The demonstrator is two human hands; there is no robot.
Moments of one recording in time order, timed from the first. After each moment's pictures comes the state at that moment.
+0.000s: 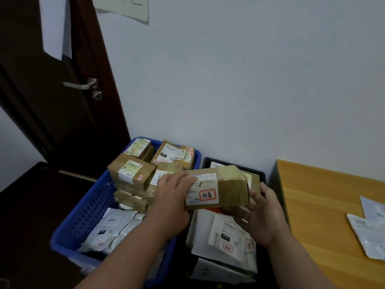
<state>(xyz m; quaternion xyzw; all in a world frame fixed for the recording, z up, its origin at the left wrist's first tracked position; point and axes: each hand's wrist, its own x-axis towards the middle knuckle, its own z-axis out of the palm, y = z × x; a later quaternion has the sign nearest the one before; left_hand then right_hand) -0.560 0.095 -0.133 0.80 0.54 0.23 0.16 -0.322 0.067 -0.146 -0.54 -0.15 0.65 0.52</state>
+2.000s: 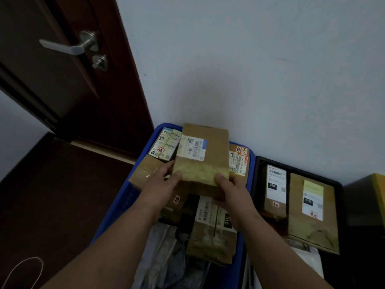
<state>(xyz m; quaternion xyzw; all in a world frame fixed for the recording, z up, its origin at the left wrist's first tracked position) -0.716 0.357 -0.218 0.37 0.67 0.31 0.57 -0.531 0.340 -0.231 -0.67 -0.22 0.61 0.37</state>
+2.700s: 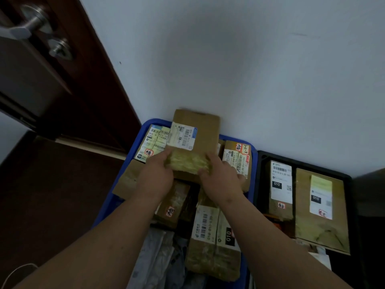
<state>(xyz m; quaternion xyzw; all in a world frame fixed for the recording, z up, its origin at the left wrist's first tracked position) -0.703 0.436 -0.266 0.55 0.72 0.17 0.40 -0.540 0.417 -0.263 -0.77 -0.55 0.31 0.06</state>
